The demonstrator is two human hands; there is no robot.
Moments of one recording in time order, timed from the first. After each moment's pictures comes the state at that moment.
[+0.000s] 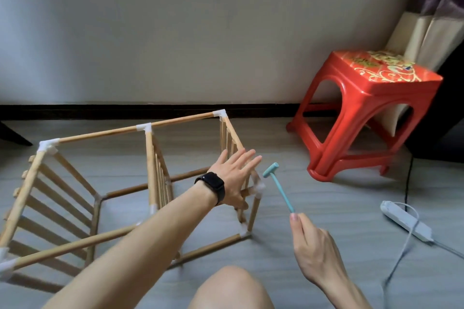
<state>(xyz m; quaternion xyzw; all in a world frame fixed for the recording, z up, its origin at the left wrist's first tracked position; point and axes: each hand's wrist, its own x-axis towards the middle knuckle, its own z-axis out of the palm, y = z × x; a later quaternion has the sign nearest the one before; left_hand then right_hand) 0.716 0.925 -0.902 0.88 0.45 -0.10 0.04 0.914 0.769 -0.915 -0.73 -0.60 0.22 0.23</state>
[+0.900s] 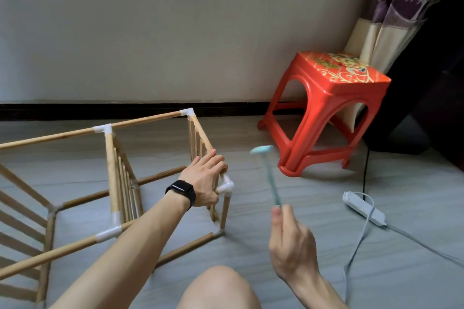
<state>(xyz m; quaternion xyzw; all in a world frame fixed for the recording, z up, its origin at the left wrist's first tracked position) 0.723 0.943 -0.939 0.88 0.47 0.02 0.10 0.916 0.763 -0.903 -0.72 -0.63 0.11 0.27</state>
